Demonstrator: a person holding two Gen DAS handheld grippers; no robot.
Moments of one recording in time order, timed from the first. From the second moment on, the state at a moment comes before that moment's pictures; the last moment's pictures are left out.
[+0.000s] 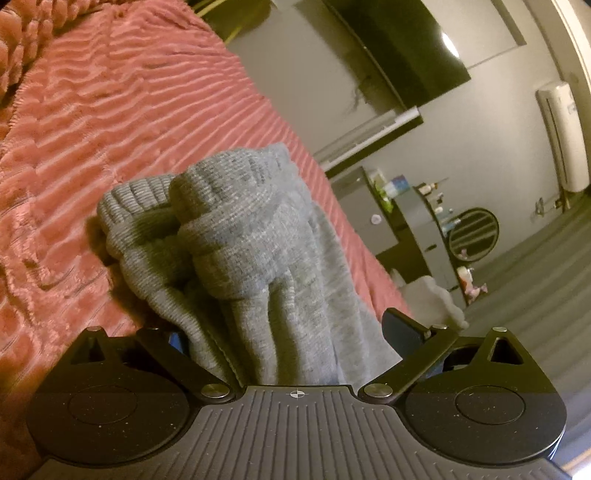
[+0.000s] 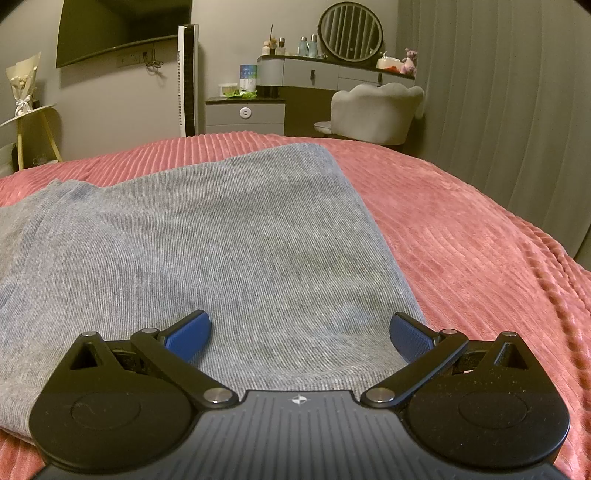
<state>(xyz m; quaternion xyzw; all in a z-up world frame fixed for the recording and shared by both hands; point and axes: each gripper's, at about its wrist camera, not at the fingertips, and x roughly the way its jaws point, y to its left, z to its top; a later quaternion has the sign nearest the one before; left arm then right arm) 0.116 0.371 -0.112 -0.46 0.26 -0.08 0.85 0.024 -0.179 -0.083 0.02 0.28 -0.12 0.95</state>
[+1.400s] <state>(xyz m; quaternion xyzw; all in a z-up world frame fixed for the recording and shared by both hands) 0.088 0.294 0.021 -0.36 0.18 -0.14 0.90 0.001 -0.231 -0.043 0.22 0.23 -0.12 0.94</state>
